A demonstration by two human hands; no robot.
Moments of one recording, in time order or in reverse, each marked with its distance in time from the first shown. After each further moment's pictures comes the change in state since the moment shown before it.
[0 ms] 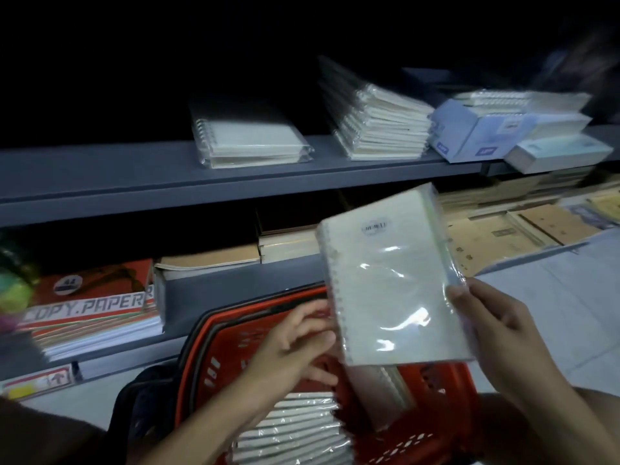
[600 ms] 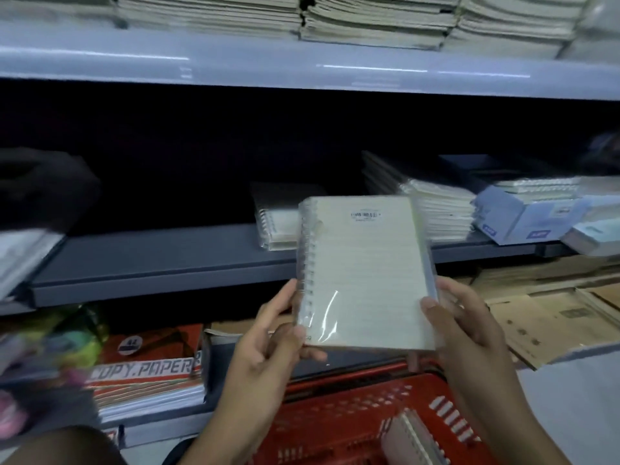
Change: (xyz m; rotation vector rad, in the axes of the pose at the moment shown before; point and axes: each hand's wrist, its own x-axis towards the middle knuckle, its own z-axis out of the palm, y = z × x) left_hand -0.008 0.093 -0.047 -0.036 0.361 0.463; right_hand 0.048 -0.054 0.094 0.247 0.010 -0.166
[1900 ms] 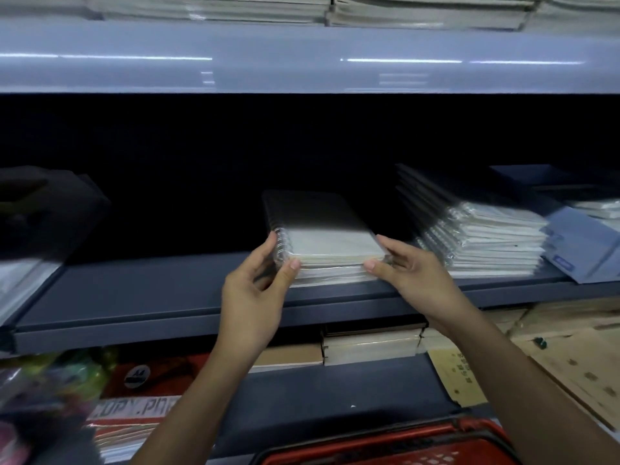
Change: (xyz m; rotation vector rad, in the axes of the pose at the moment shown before) left_hand 0.145 0.025 -0.032 0.361 0.281 0.203; right_hand 0.178 0.022 0.086 -0.361 -0.402 -0.011
